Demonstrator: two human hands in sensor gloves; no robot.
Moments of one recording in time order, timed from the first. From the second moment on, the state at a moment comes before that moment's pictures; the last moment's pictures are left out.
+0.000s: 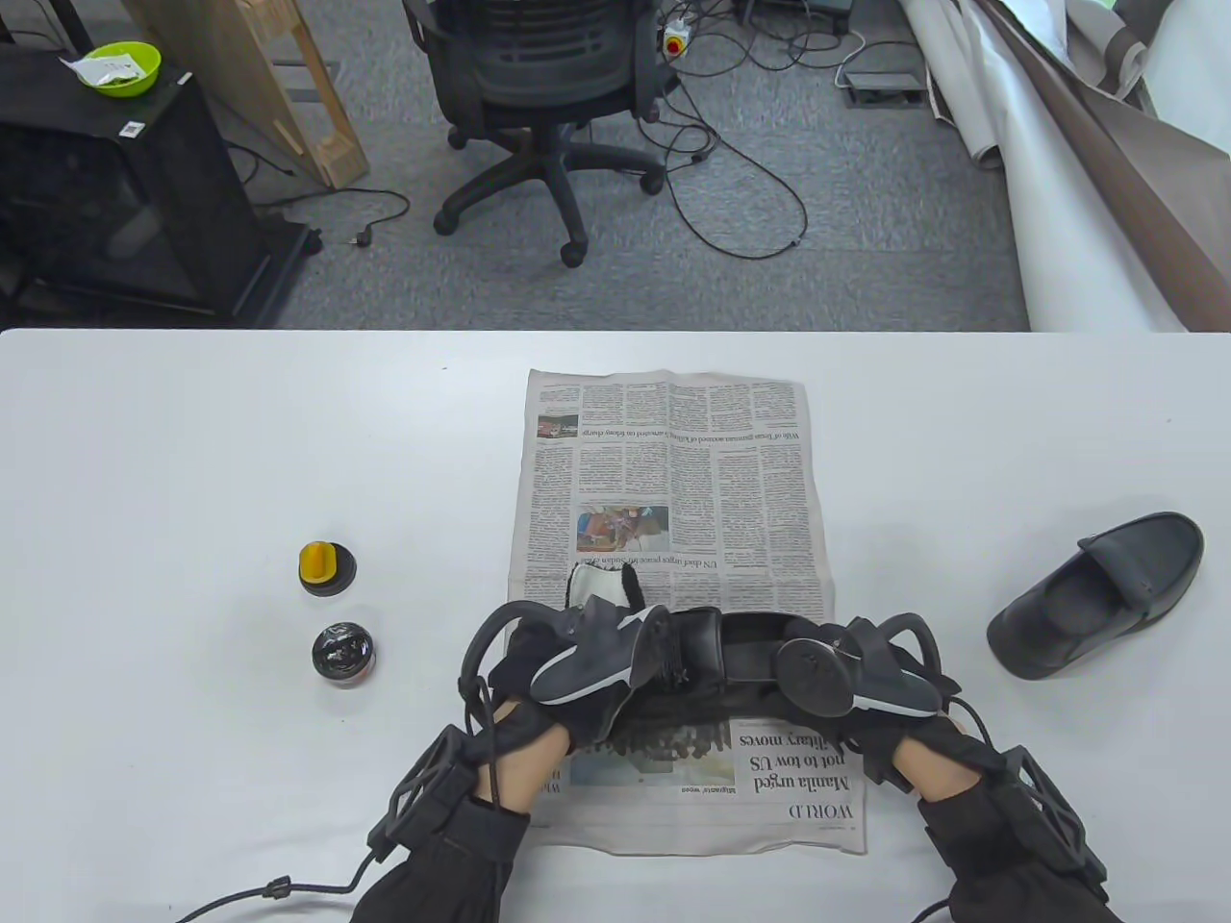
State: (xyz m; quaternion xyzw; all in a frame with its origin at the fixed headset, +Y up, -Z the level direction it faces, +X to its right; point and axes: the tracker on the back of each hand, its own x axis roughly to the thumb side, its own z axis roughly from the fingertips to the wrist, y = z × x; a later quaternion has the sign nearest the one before) left_hand -0.060 -0.709 -0.274 -0.09 -0.14 -0.12 0.98; right_hand 0.179 -0.734 -0.267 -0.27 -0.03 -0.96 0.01
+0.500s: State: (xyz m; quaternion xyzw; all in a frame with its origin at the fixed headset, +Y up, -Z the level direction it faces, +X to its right) left_hand 0.000 -0.696 -0.247 0.02 -0.23 0.03 0.97; right_hand 0.179 -0.734 -0.266 -0.27 -0.03 -0.96 0.01
